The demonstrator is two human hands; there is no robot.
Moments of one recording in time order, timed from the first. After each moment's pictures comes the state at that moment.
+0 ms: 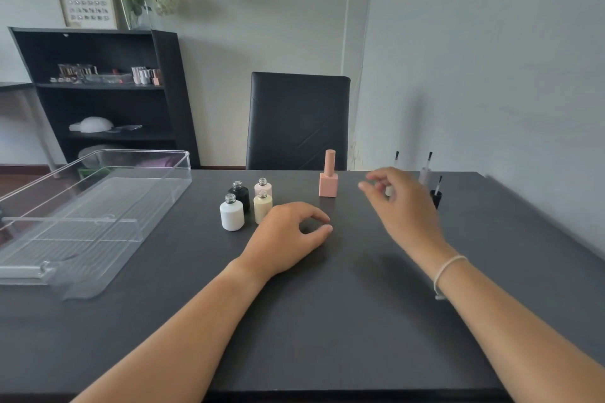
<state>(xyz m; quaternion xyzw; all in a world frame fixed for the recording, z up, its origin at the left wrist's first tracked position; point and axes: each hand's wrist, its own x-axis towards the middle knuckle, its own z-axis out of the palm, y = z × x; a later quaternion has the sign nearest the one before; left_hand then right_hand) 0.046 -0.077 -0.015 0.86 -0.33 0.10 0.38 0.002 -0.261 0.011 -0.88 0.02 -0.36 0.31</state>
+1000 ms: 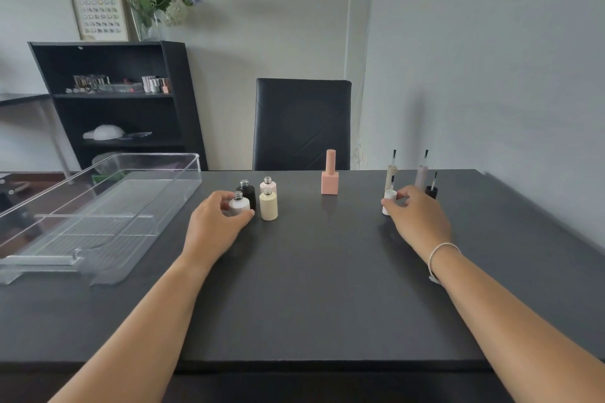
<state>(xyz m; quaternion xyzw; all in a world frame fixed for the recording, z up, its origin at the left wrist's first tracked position) 0.059 -0.002 -0.015 0.88 -0.03 0.15 0.45 0.002 -0.286 -0.012 -0.88 0.22 -0.25 0.34</state>
